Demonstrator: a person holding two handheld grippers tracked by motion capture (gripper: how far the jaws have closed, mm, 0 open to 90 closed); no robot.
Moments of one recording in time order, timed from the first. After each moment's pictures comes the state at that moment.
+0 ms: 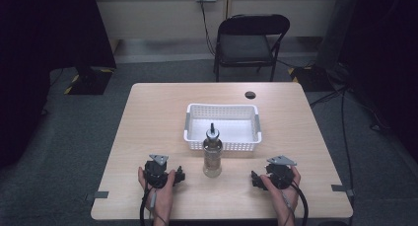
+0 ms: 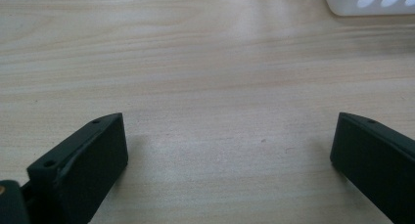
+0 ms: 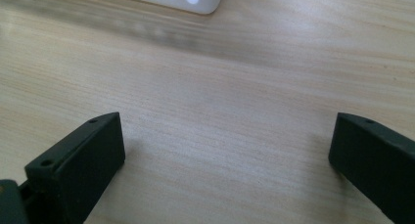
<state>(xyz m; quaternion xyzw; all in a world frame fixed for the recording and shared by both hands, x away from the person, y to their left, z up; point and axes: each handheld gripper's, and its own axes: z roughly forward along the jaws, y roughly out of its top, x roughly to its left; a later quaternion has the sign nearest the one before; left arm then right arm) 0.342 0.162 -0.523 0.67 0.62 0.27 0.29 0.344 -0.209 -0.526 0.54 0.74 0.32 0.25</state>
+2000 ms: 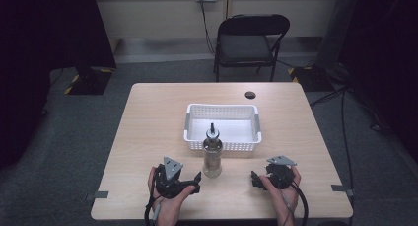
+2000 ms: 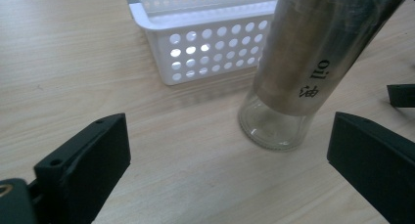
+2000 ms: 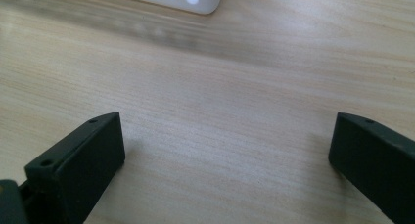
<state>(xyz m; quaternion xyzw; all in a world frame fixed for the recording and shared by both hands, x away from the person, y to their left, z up) 0.295 0.120 -0.466 0.73 0.48 0.25 0.43 0.344 -0.209 -0.526 0.54 0.74 0.32 0.25</state>
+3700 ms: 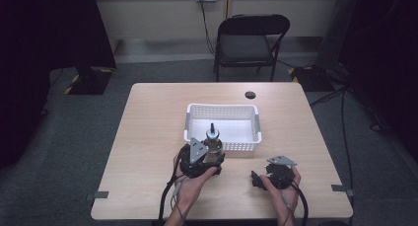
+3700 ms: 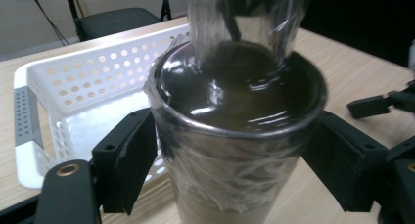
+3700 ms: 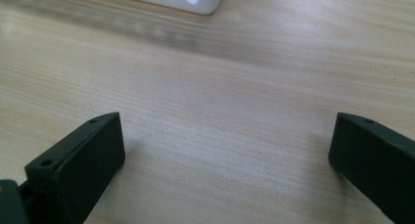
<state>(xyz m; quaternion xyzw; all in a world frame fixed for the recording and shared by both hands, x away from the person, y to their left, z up) 0.341 0.066 -0.444 0.75 0.36 0.25 0.49 0.344 -0.209 -0.526 0.54 0.74 0.32 0.25</state>
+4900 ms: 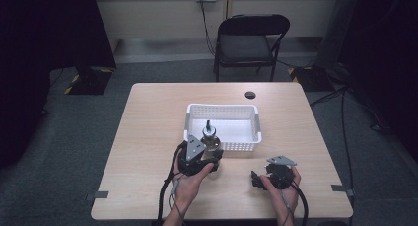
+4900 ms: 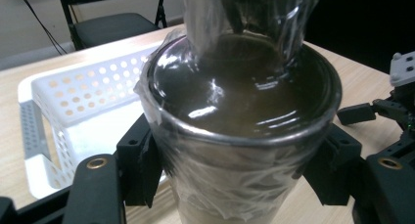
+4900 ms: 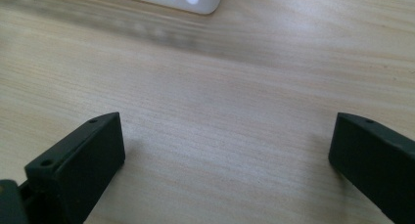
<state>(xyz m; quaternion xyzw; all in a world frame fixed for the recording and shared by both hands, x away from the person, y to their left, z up) 0.337 0.075 -0.423 0.75 0.35 0.25 0.50 0.344 -0.209 -0.526 0.54 0.74 0.32 0.25</state>
